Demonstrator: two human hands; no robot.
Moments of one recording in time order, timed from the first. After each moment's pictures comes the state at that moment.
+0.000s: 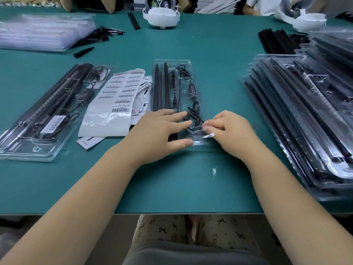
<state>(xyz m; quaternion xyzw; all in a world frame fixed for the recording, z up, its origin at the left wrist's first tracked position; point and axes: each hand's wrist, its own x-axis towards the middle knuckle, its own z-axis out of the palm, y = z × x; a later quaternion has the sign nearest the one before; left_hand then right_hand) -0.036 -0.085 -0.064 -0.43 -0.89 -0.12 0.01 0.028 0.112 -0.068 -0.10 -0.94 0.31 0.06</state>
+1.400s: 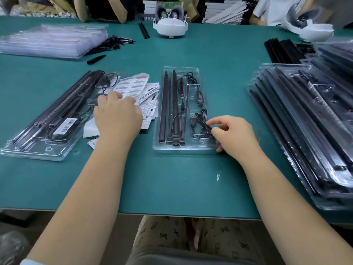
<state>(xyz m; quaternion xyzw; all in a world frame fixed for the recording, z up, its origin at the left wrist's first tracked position) -0.081 -0.118 -0.064 -0.03 -0.97 -0.13 0.20 0.023 0.104 -0.071 -0.15 -0.88 0.44 0.12</state>
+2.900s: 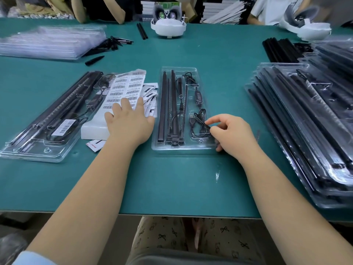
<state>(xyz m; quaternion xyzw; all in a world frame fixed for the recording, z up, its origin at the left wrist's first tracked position) -0.085 -0.101 -0.076 -0.06 -1.00 0.01 0.04 0.021 0.106 -0.073 -0.15 -0.87 0.45 0.10</state>
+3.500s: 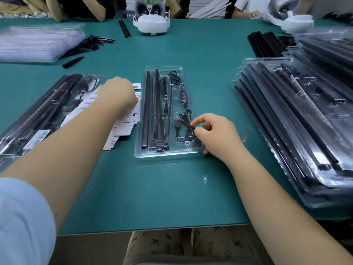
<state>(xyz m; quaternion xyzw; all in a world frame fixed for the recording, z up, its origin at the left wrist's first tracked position) -0.168 -0.072 -0.040 -0.15 -0.99 0.03 0.03 0.016 0.106 -0.076 -0.16 -0.87 0.46 0.10</state>
